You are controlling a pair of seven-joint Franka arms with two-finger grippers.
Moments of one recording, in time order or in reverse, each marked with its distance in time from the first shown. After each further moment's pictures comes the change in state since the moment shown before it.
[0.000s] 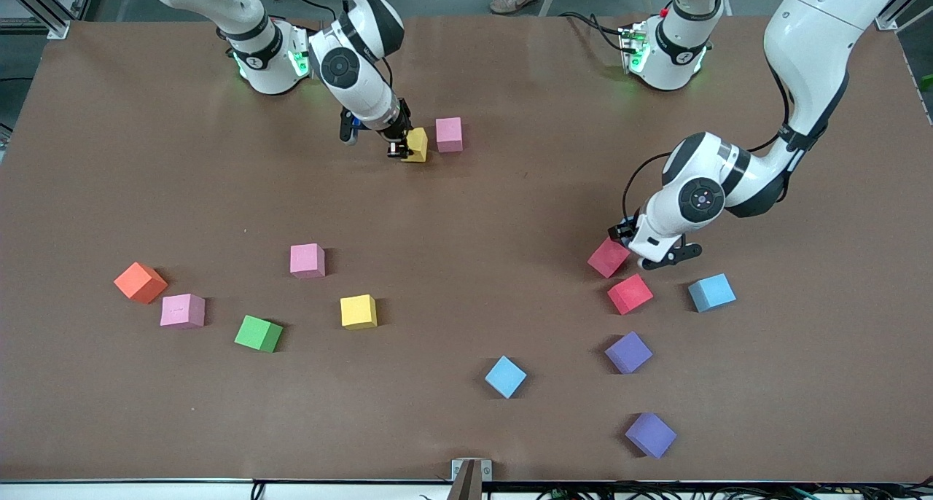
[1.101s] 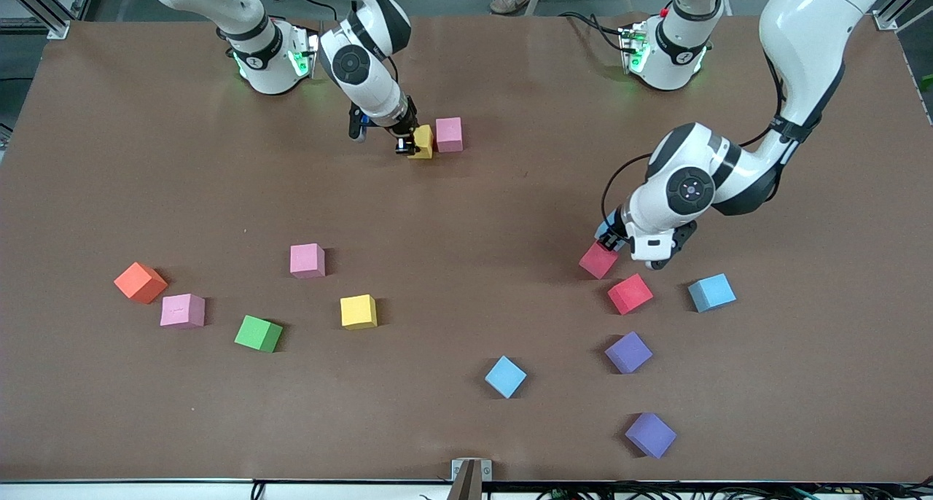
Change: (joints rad) left arm 0.021 -0.011 -0.164 0.100 -0.071 -0.092 -0.721; right arm 0.058 0.050 0.002 -0.003 0.030 0.078 0.004
